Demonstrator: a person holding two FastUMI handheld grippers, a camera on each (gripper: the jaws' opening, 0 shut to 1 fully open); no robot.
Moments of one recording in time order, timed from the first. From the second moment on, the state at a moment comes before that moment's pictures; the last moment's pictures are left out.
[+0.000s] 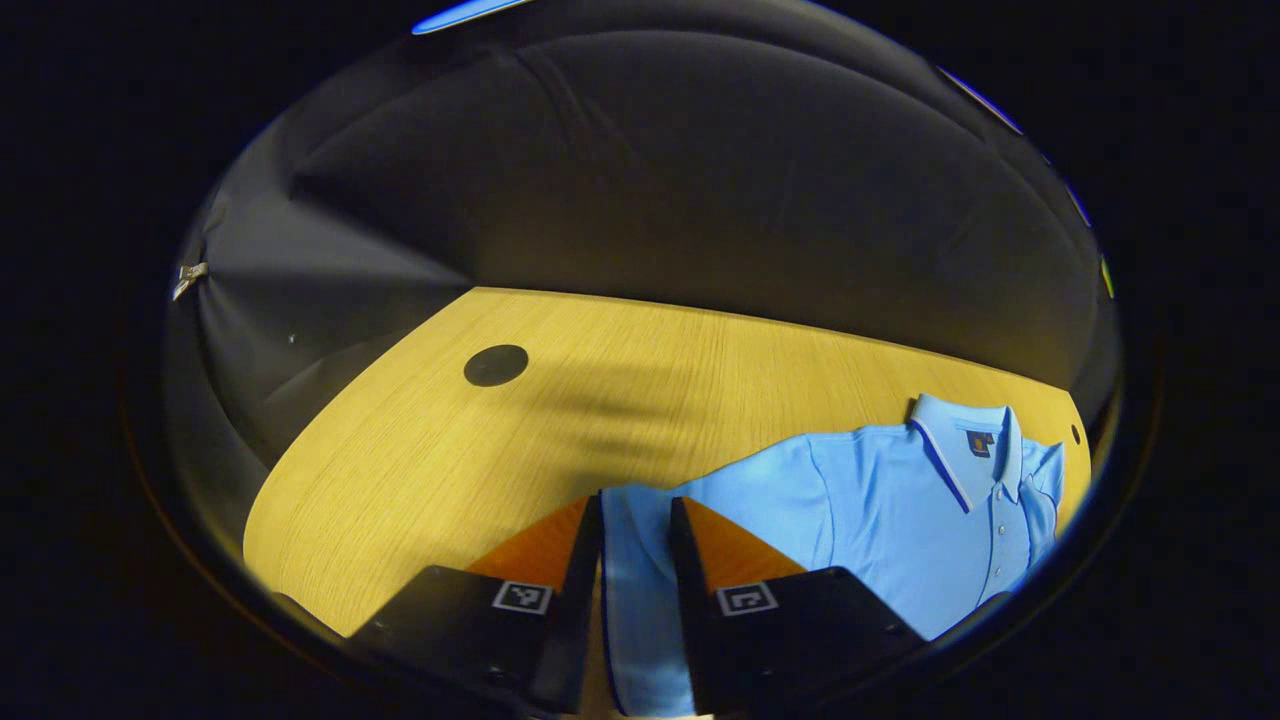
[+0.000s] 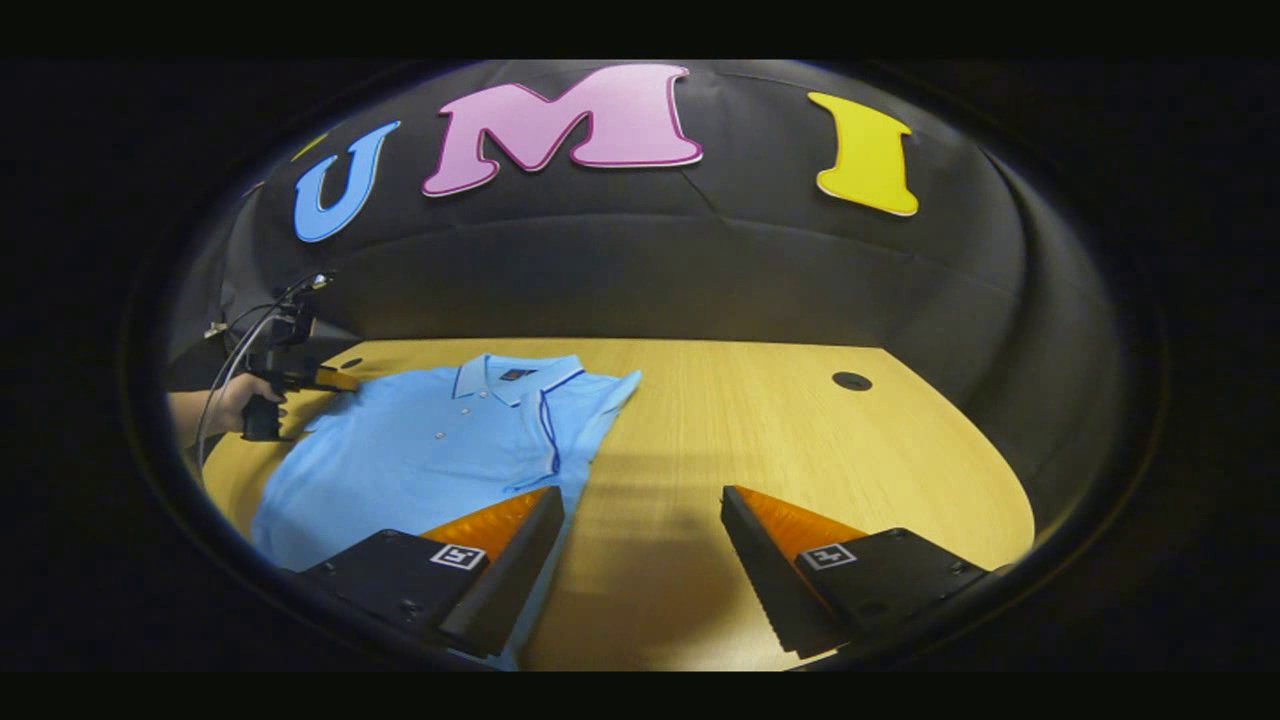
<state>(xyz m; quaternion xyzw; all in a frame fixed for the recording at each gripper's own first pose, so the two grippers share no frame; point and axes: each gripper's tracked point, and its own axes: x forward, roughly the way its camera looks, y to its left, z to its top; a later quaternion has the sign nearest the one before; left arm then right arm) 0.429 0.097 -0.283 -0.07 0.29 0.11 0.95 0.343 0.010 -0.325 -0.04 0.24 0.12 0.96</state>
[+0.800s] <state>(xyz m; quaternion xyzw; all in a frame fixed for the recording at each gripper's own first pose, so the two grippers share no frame) 0.436 -0.015 -0.181 -0.01 0.20 0.03 0.98 0.321 -0.017 -0.324 -0.01 0.25 0.10 0.96</state>
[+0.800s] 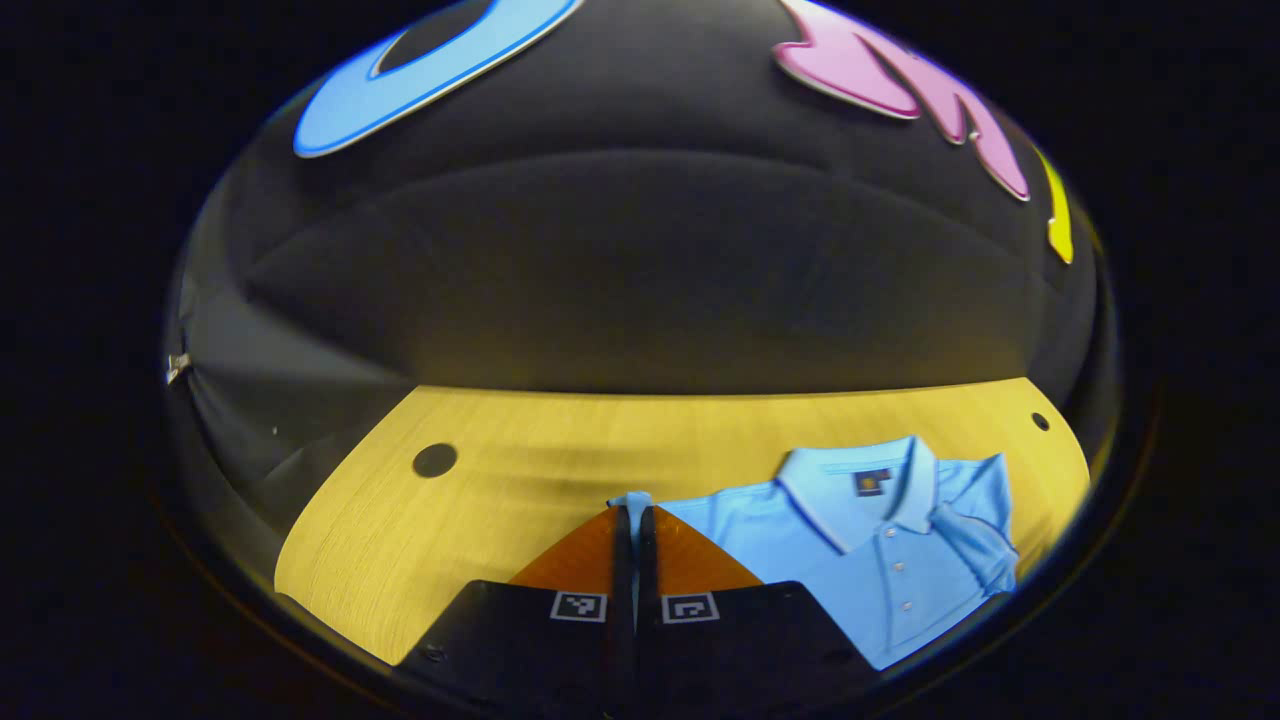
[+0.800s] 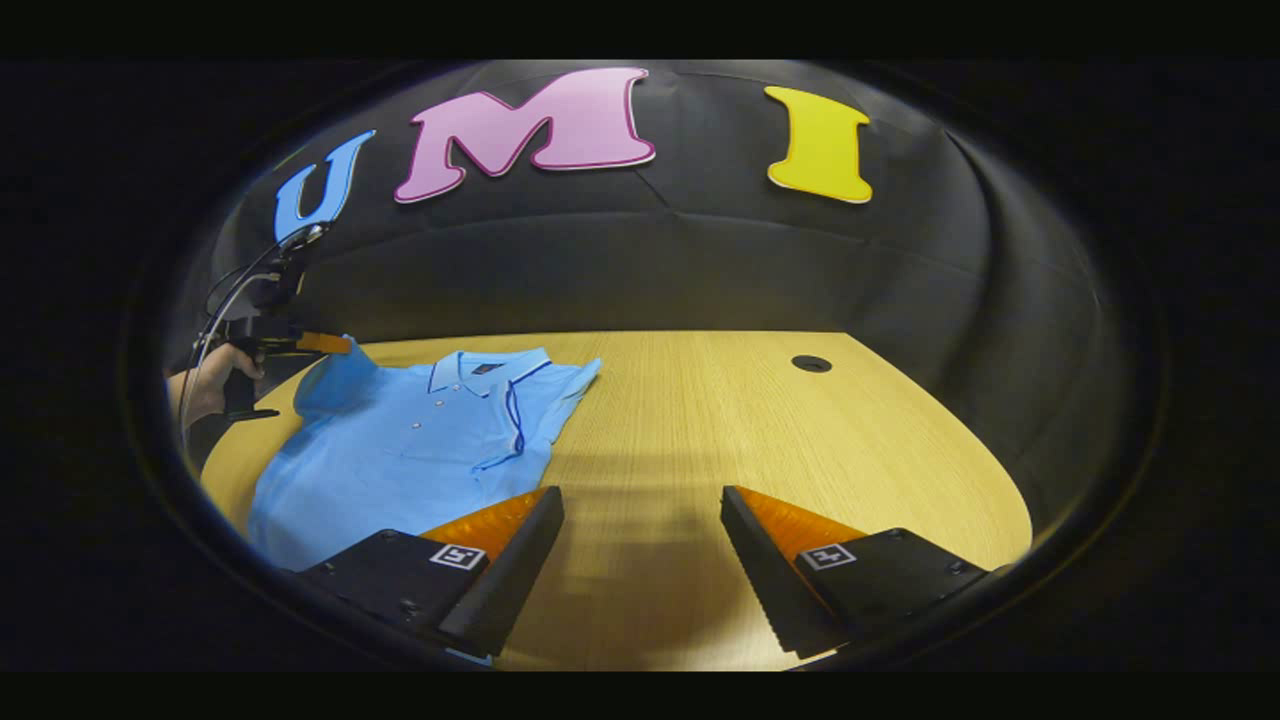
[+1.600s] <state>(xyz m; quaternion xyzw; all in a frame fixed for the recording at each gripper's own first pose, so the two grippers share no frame) 0.295 -0.068 -0.158 -0.03 0.19 -0.03 0.98 0.246 -0.040 -0.291 0.01 0.23 0.07 0.97</state>
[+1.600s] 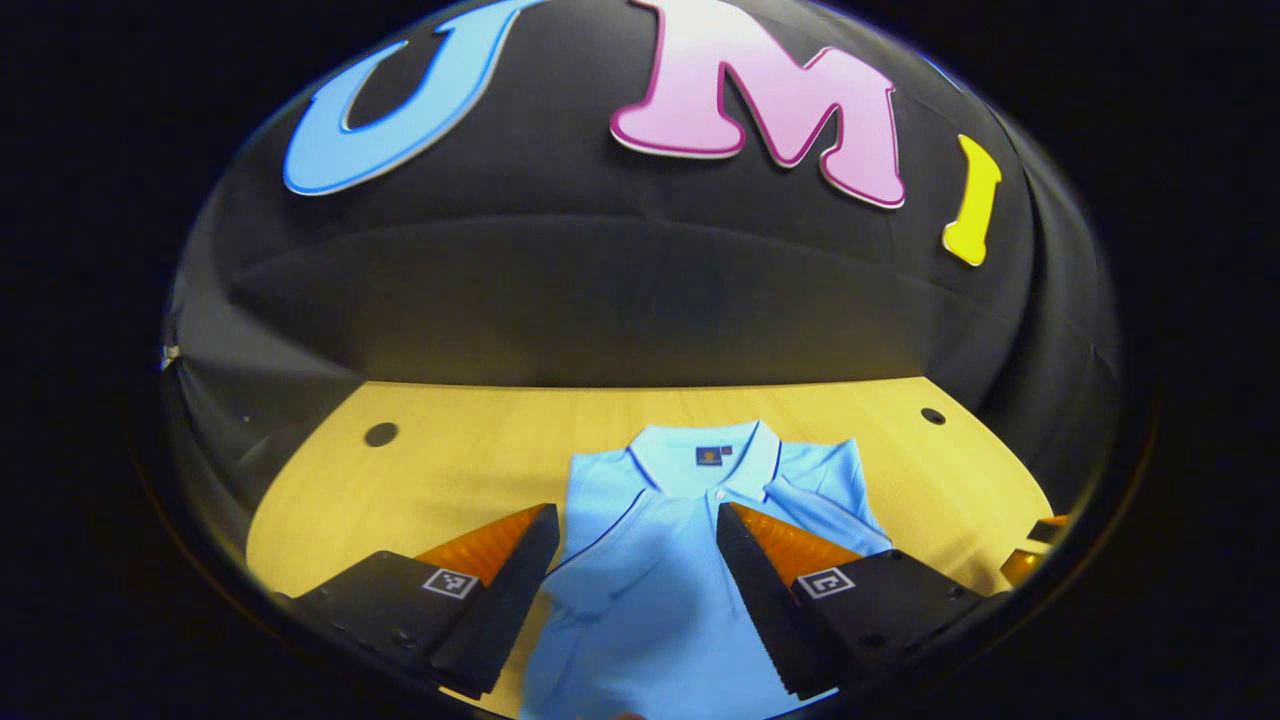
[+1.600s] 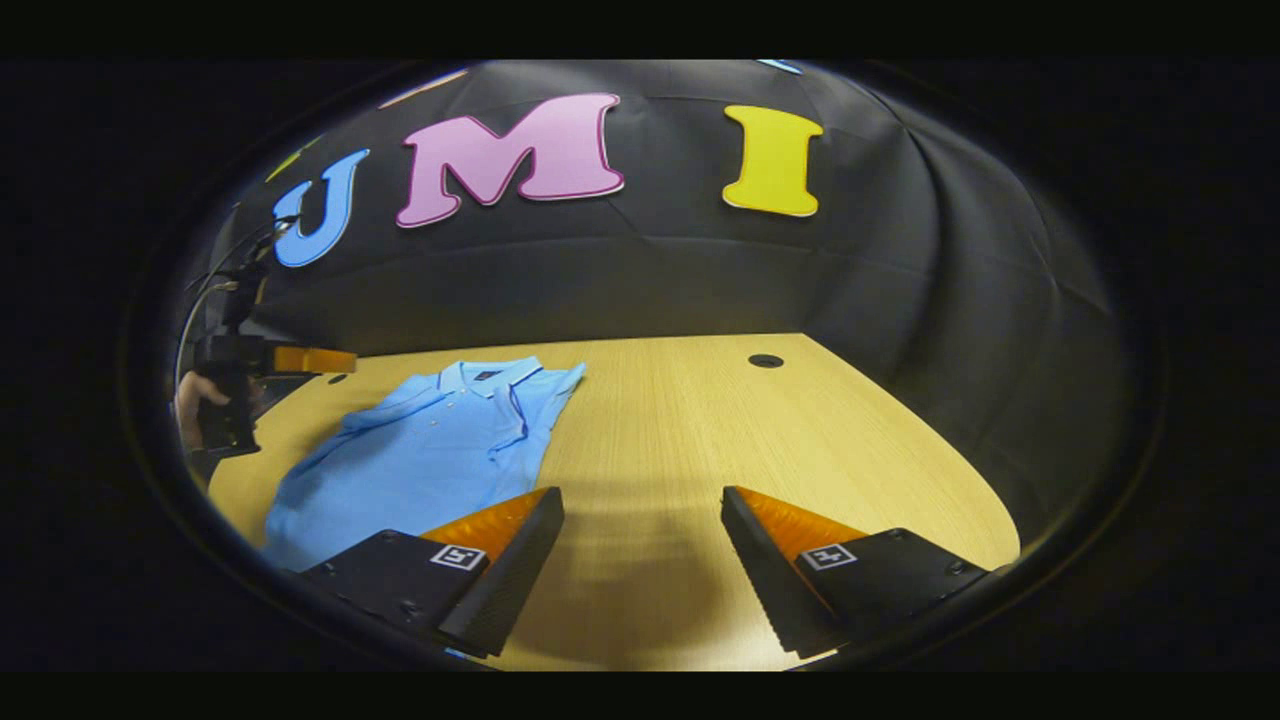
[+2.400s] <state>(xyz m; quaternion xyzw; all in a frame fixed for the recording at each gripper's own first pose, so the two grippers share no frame) -0.001 -0.038 -0.239 -0.04 0.31 -0.02 0.95 0.028 0.015 -0.300 0.01 0.35 0.09 0.93</state>
